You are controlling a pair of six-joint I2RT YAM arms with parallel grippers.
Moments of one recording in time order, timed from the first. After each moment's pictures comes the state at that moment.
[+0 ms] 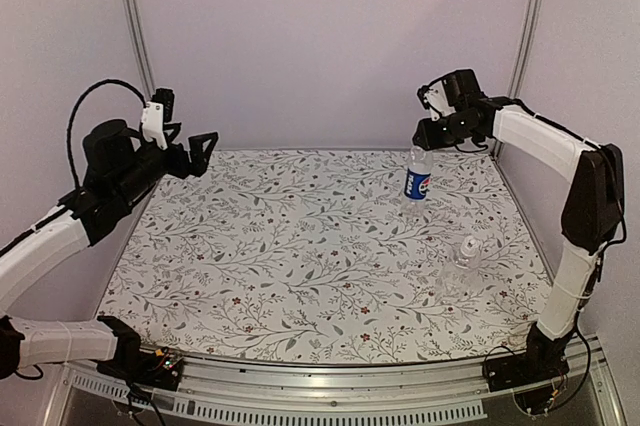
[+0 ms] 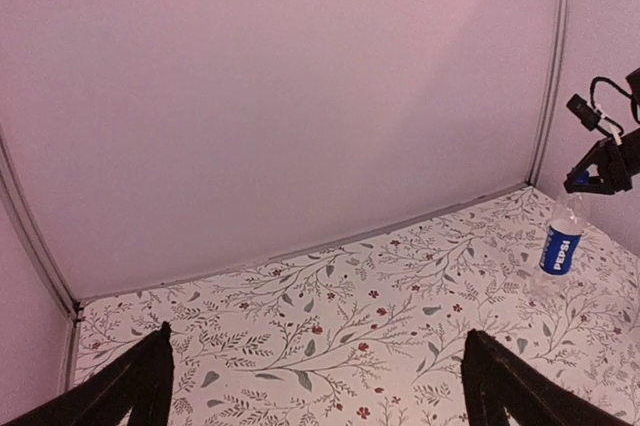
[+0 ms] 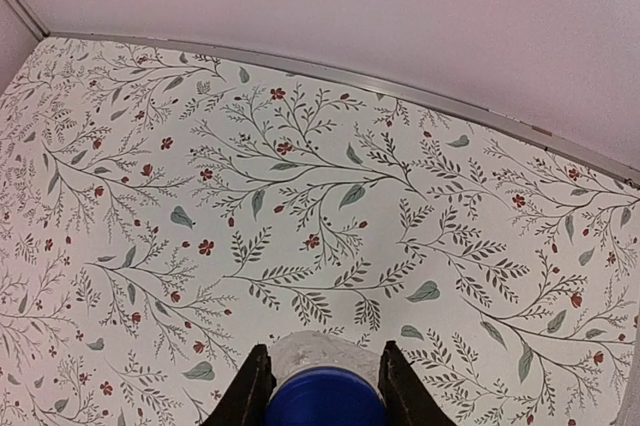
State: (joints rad) left arm -0.40 0.97 0.81 0.12 -0.03 0.00; right arm 0.36 1.86 1.70 -0.56 -0.04 0.05
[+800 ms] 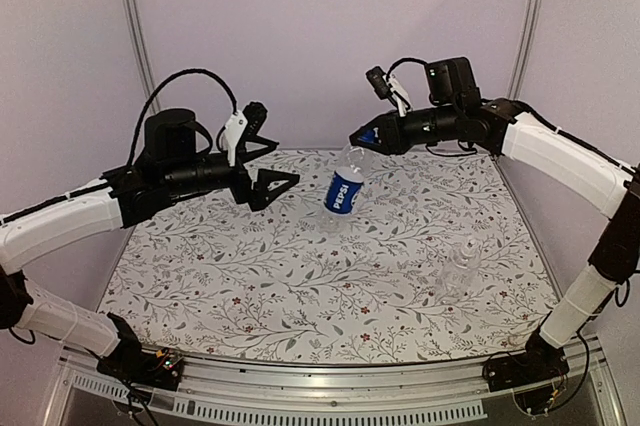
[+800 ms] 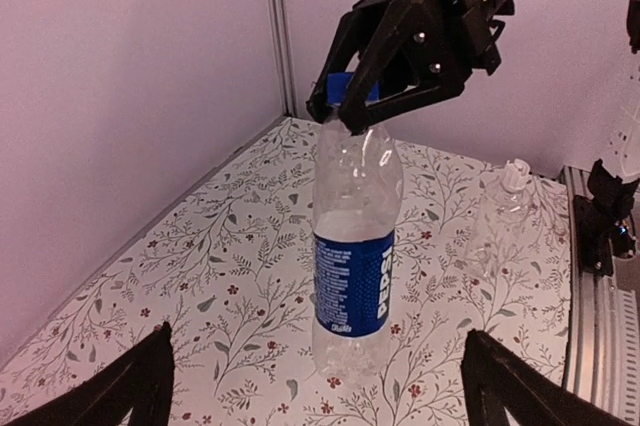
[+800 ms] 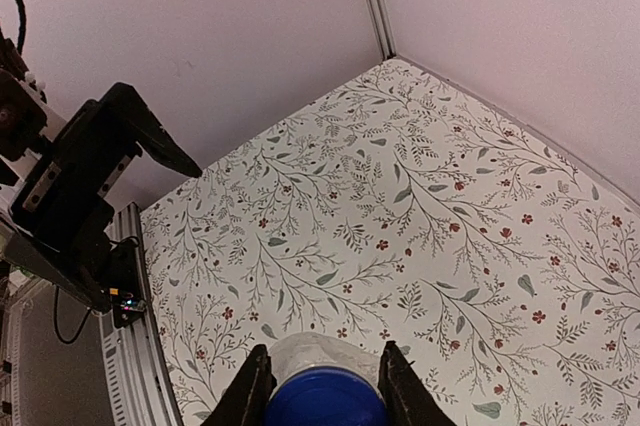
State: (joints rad) left arm -0.70 1.23 0.99 0.02 0.33 0.13; right arm 0.64 1.63 1.59 -0.42 -0.48 0.08
